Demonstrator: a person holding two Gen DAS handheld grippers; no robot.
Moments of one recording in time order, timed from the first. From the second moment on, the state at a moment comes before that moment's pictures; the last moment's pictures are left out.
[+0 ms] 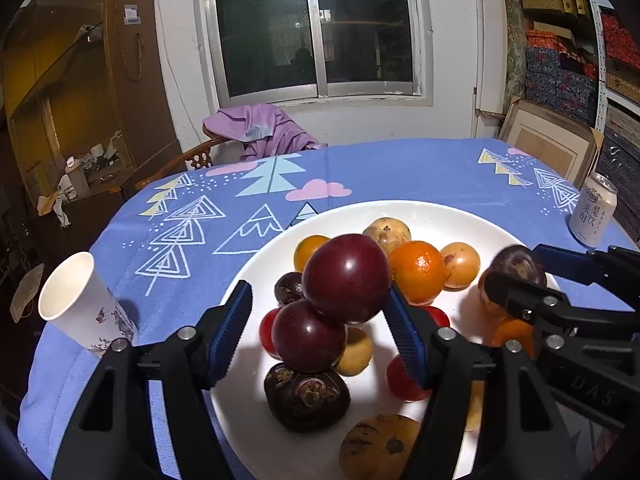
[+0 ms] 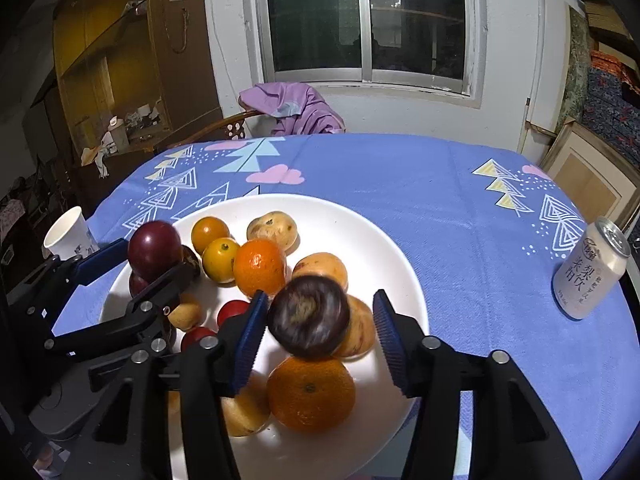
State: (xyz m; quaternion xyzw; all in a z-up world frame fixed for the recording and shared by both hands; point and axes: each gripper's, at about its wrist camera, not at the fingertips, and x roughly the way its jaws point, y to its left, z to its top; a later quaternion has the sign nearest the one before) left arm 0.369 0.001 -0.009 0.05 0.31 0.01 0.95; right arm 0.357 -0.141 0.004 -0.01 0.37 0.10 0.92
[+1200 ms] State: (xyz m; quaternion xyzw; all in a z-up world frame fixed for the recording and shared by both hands) left arm 0.169 0.088 0.009 -0.06 0.30 0.04 0.95; right arm 0.141 -0.209 0.035 0.14 0.27 0.13 0.94
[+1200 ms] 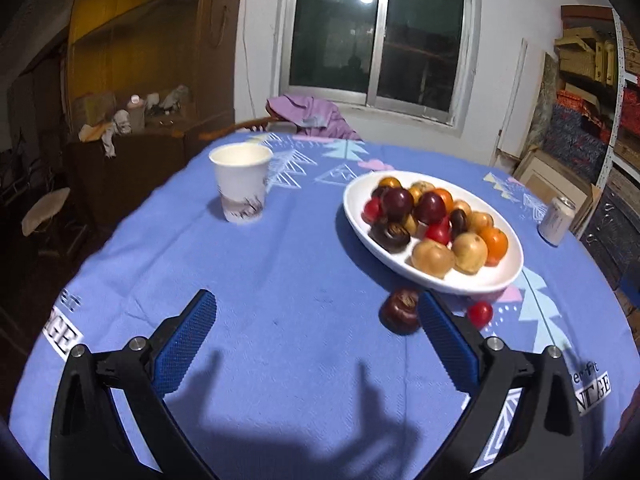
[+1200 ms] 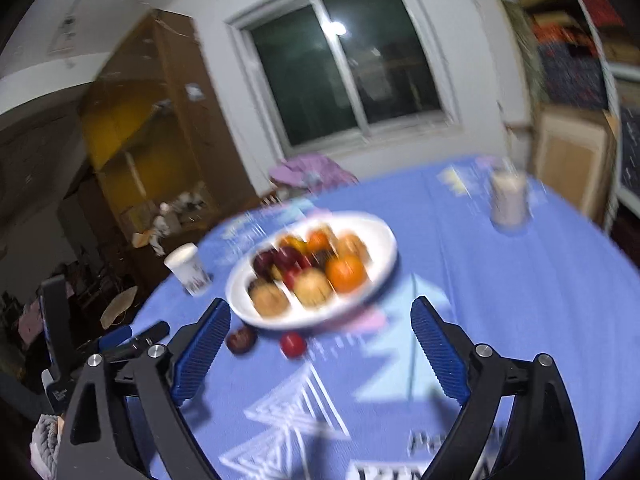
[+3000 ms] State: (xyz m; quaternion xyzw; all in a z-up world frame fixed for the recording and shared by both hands) left arm 0.234 0.068 -0.039 0.02 0.41 0.03 0.91; right arm 0.196 -0.102 -0.023 -0.03 0.38 0.16 0.91
